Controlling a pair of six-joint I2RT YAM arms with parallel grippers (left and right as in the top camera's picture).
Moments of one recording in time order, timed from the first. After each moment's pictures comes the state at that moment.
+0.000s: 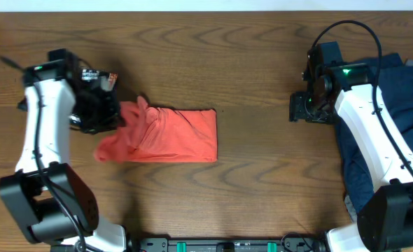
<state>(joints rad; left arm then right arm) 0.18 1.73 1.44 -1.32 0.39 -0.12 0.16 1.66 1.39 -1.15 0.00 0.26</state>
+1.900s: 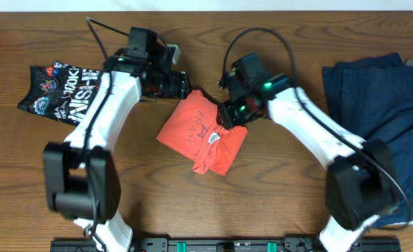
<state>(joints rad) -0.18 1.87 1.45 -0.79 0.38 -0.07 0.52 1.90 1.39 -0.80 -0.31 0.15</state>
